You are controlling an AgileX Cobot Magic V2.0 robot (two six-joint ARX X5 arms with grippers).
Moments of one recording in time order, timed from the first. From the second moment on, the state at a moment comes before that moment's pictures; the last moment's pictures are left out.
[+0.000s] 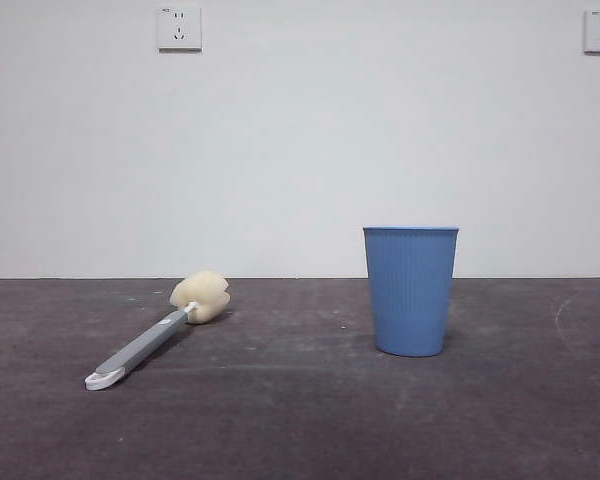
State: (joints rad) left arm 0.07 0.00 0.02 -0.17 0.26 0.06; right arm 0.39 0.39 0.83 -0.52 0.03 -0.04
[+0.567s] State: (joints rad) left arm 0.07 0.00 0.02 -0.17 0.26 0.06; right arm 0.13 0.06 0.14 -0.07 0.03 -0.05
